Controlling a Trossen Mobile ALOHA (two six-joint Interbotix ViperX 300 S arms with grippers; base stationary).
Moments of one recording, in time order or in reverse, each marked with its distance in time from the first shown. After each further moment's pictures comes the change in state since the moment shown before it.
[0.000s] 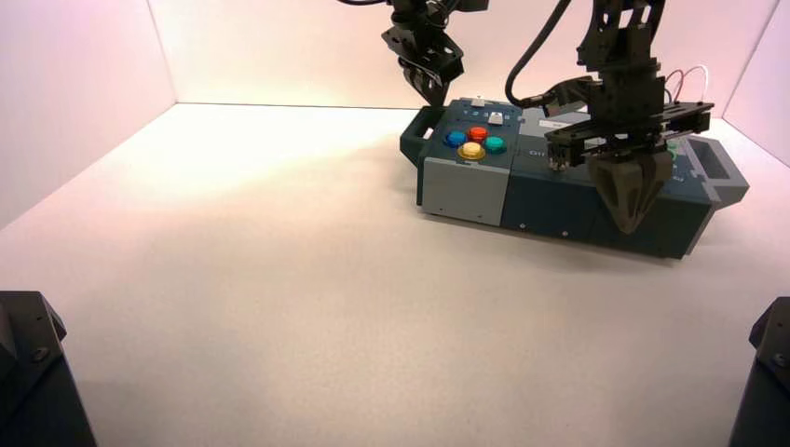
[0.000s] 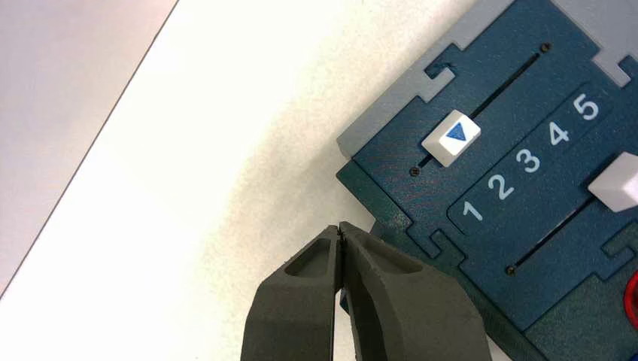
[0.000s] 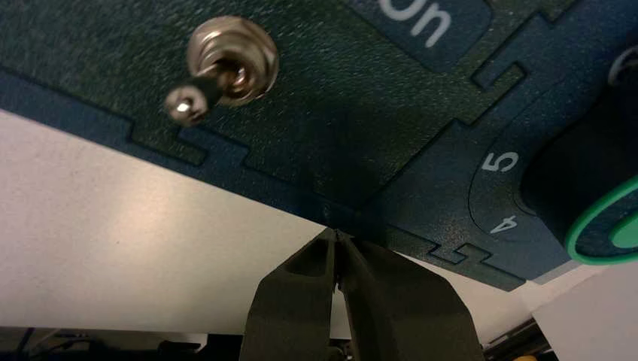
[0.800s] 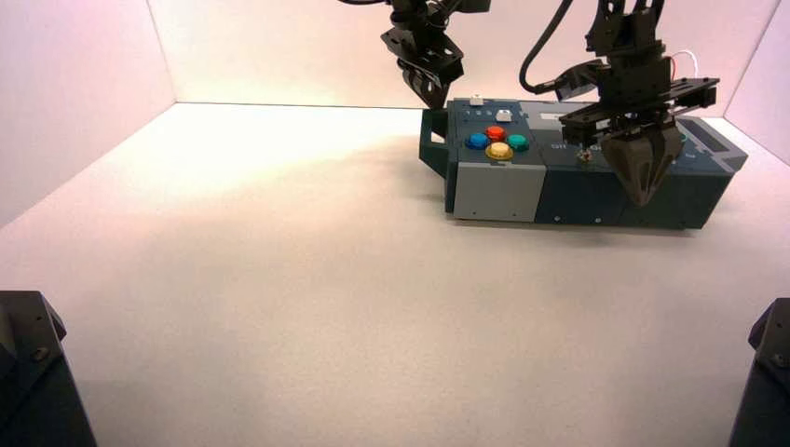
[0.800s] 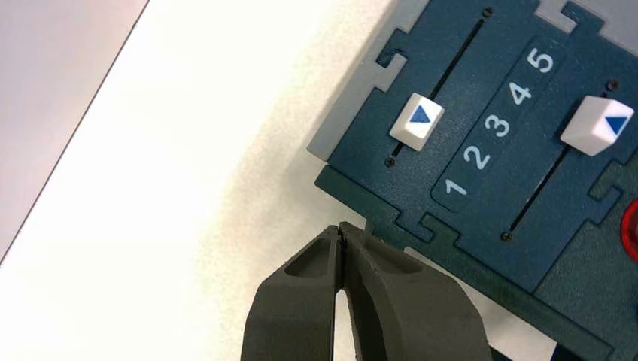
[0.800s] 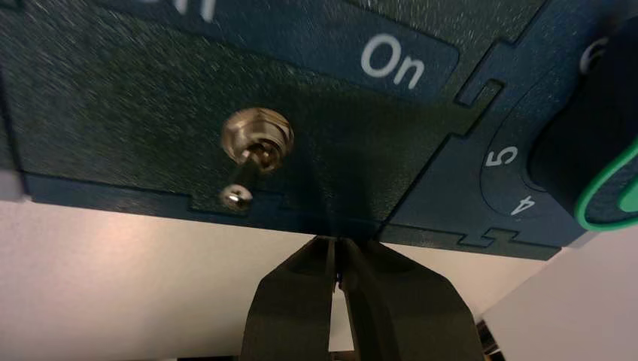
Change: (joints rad) left arm -0.008 -0.031 0.055 0.000 0.002 0.005; right arm -0.061 0.035 -0.104 -0.112 0.054 -0.005
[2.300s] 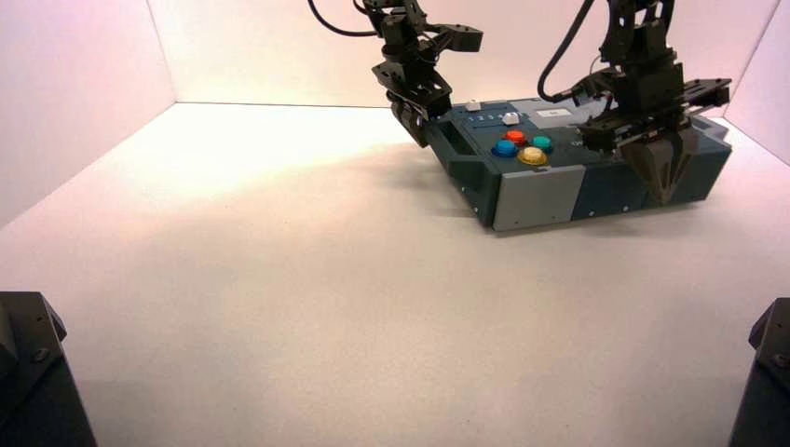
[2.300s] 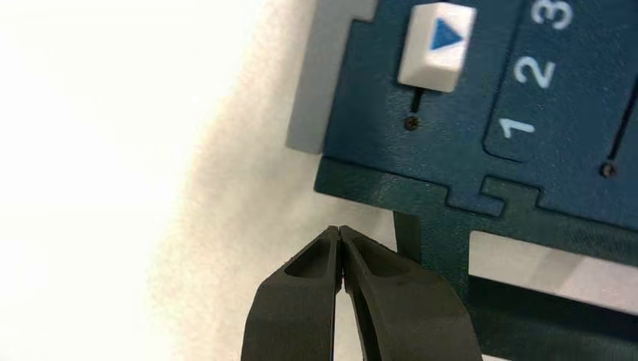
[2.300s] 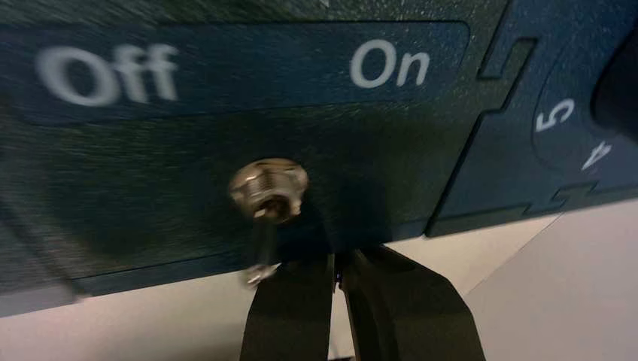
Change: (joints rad) left arm -0.014 -0.003 0.103 0.002 0.002 0.006; right arm -0.074 0.067 -0.060 -0.104 -0.011 -0.002
